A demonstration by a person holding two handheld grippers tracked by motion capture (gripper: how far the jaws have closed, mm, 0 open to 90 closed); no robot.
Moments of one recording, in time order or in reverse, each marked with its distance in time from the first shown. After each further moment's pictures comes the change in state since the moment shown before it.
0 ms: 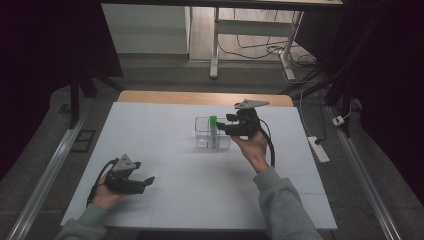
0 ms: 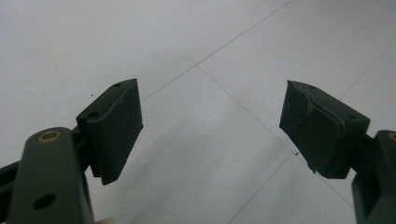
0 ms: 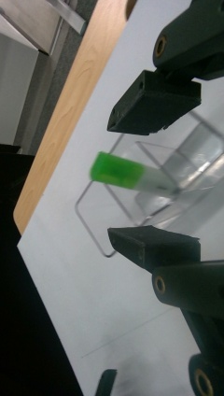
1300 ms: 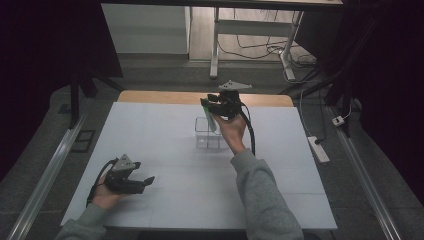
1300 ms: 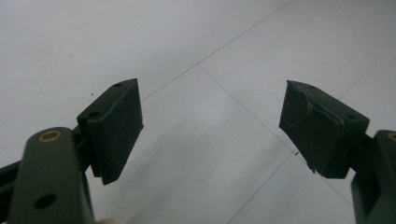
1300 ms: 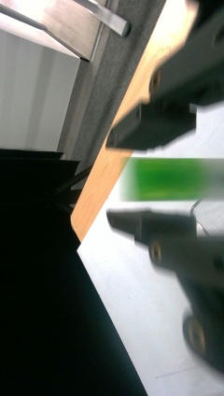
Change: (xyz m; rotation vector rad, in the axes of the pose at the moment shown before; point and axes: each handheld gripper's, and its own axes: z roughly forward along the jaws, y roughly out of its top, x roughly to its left) left arm 0.001 0.000 0.000 -0.001 -0.004 -0.003; right arm 0.002 0.051 0.055 -0.166 -0.017 0.020
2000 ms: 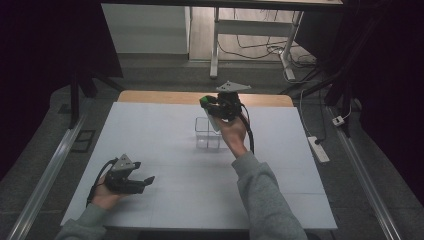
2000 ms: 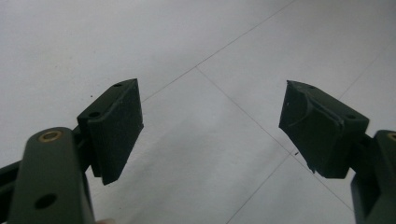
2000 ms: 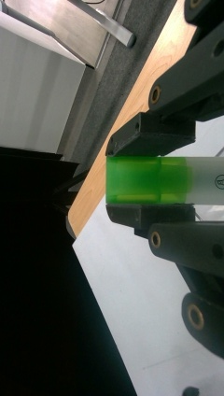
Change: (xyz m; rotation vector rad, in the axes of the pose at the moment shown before) left arm 0.000 0.000 -0.001 -0.010 -0.006 -0.005; right arm 0.022 0.010 -0.018 0.019 -0.018 -0.065
